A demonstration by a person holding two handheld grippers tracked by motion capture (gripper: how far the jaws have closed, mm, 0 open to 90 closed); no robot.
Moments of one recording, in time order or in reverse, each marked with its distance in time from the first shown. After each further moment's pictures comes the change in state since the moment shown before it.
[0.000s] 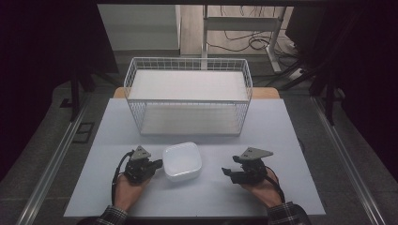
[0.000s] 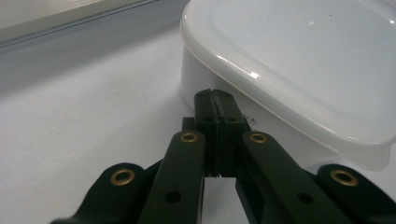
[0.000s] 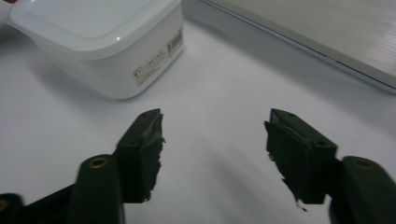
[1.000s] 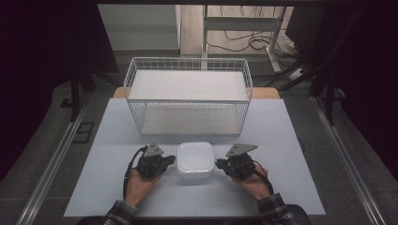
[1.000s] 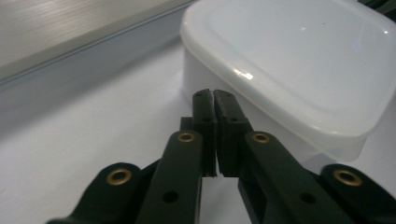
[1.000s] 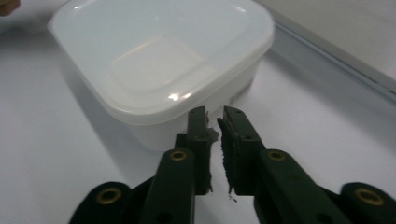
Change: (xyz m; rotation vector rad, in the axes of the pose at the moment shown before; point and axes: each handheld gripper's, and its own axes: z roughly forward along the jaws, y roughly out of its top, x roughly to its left) left arm -0.014 0.019 0.017 -0.029 -0.035 0.077; right arm 0.008 0.020 0.026 0.052 0.061 -0.083
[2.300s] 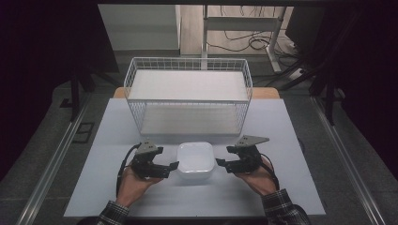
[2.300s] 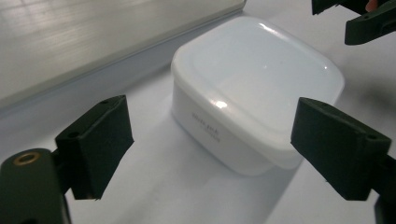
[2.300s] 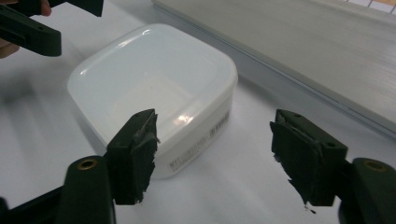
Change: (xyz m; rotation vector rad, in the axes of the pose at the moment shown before) left arm -0.005 0.018 -0.021 -0.056 -0.056 0.003; right arm -0.013 0.017 -0.021 -0.085 0.012 0.103
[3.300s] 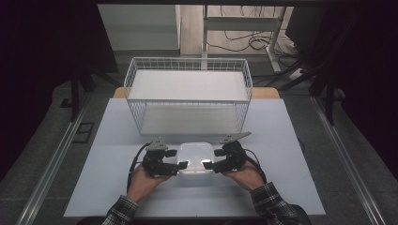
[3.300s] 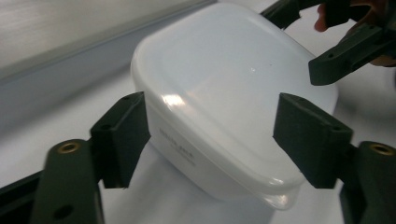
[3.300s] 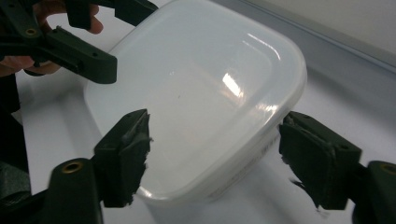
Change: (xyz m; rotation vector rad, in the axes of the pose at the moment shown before) left arm -0.001 -0.001 0.029 0.039 -0.130 -0.050; right arm 0.006 0.008 0.039 0.119 0.155 0.071
